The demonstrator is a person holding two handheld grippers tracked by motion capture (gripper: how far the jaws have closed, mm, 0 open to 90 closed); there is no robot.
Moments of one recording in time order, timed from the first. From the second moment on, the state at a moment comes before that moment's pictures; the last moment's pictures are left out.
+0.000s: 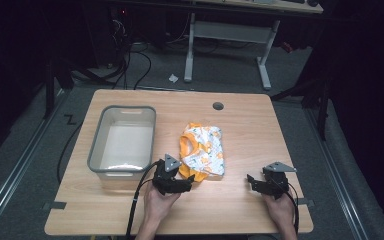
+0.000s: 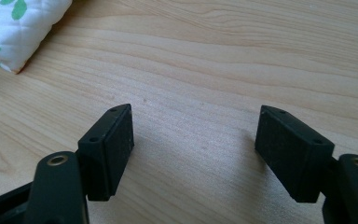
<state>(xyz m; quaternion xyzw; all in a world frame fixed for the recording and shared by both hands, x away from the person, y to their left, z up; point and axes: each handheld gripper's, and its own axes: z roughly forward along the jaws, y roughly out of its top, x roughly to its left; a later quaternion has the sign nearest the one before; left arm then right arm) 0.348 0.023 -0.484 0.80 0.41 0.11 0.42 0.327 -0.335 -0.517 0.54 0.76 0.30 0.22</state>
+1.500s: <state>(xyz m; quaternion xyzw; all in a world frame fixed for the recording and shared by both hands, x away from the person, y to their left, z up) 0.442 -0.011 -0.493 0.79 0.47 0.10 0.37 0.327 -0.335 -0.517 0.54 0.76 0.30 0.22</state>
